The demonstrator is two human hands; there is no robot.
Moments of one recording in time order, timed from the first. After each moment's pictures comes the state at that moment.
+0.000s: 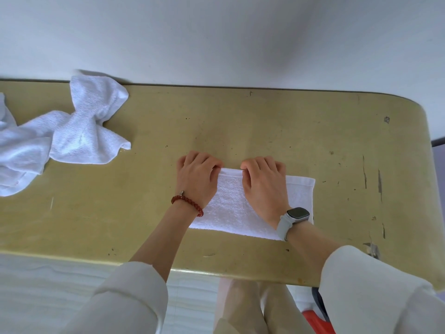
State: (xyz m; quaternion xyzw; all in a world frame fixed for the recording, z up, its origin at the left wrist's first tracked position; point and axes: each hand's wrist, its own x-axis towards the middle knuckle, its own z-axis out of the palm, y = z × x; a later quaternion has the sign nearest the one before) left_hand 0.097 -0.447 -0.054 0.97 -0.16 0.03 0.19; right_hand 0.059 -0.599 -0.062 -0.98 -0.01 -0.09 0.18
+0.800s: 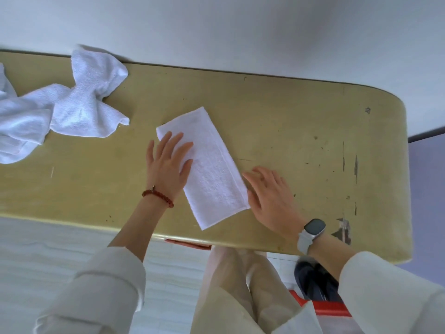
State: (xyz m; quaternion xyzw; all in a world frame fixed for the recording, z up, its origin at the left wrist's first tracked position) left_hand 0.066 -0.397 -0.056 0.98 -0.15 0.05 0.12; right_hand -0.013 -0.636 -0.036 -0.97 -0.13 0.00 0.18
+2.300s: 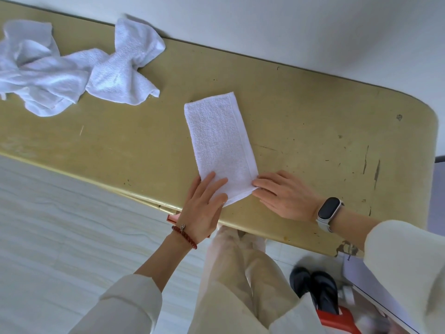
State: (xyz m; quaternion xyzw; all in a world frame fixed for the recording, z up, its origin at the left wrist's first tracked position) left_hand -0.062 -0.421 -0.065 0.94 -0.24 0.07 0.24; right_hand -0.002 -0.659 -0.060 -0.84 -0.51 -0.10 0.14
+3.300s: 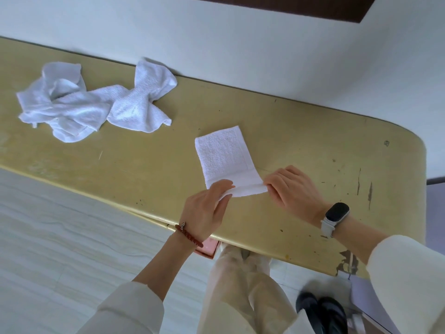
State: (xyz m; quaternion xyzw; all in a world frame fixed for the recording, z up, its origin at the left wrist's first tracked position) left_hand -0.024 -0.432 0.006 0.92 -0.14 0.11 0.36; right_hand 0.029 -0.649 -0.001 -0.88 -0.40 -0.15 0.21
